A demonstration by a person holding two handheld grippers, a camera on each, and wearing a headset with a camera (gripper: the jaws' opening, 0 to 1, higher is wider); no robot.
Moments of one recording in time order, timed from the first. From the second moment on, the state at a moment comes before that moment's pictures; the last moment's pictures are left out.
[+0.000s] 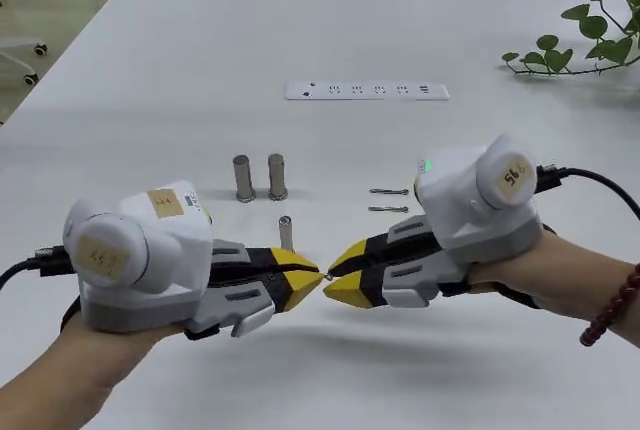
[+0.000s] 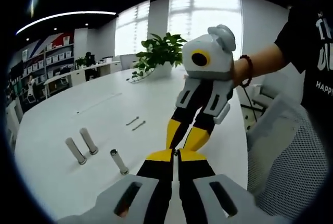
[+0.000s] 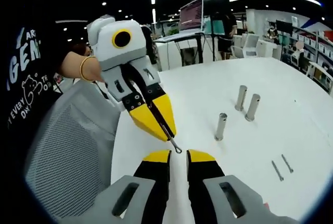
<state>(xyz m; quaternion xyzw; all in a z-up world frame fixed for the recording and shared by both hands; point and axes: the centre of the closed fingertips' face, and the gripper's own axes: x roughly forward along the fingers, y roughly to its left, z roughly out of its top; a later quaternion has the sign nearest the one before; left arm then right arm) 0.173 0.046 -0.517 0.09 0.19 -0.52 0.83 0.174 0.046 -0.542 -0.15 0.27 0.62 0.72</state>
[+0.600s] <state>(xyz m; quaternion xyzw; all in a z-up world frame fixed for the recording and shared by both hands) 0.159 0.039 -0.520 0.10 0.19 -0.56 0.80 0.155 0.048 -0.546 -0.16 0.28 0.65 0.69</state>
